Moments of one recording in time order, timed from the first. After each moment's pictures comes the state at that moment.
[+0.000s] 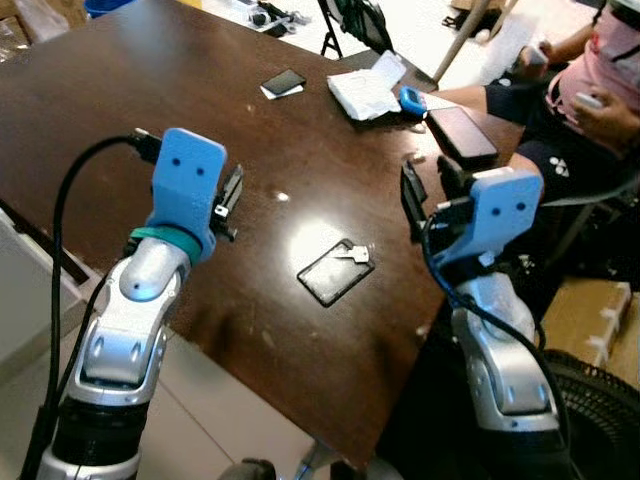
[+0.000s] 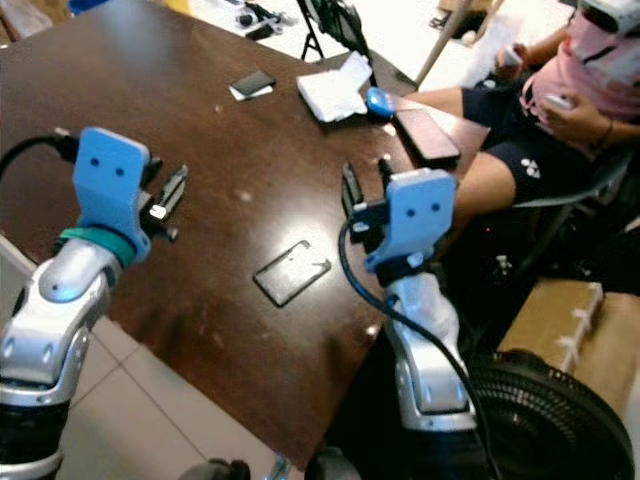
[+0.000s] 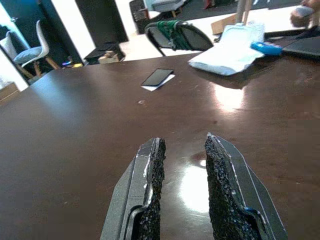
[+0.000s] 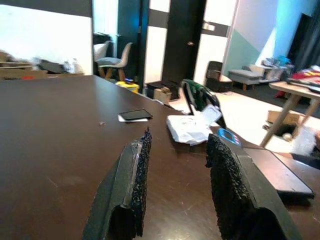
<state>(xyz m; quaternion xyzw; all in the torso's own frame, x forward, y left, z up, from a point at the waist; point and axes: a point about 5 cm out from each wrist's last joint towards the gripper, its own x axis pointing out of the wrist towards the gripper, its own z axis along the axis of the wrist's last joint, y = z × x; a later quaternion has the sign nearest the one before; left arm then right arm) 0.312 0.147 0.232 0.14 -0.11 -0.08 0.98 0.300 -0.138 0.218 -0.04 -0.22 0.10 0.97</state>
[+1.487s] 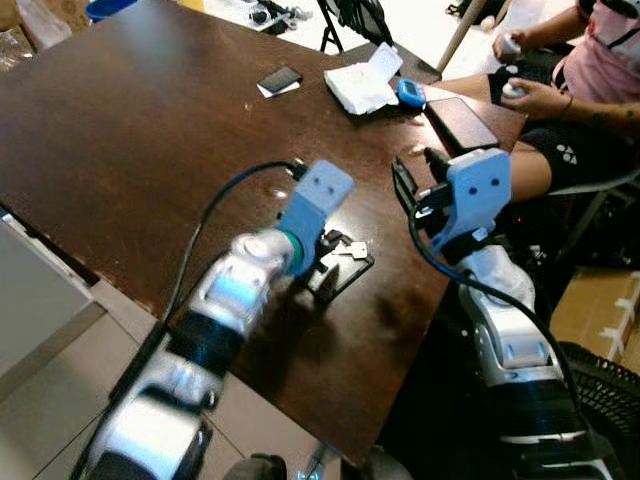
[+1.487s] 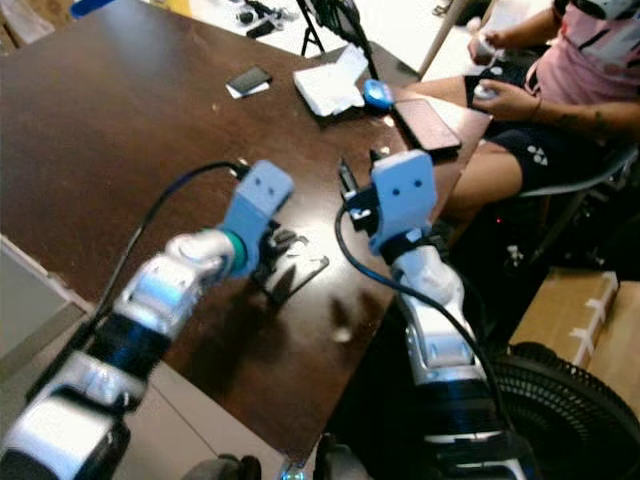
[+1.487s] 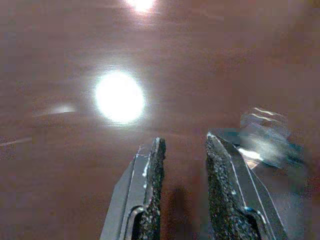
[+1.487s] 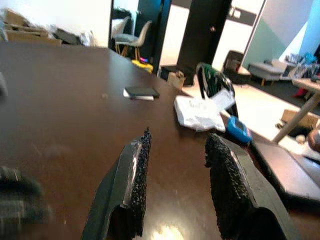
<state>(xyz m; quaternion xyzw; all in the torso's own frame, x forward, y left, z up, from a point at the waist) 0.376 0.065 0.195 0.09 0.14 -0.25 0.95 0.335 -0.152 0.218 -0.12 -0.20 0.14 0.96</state>
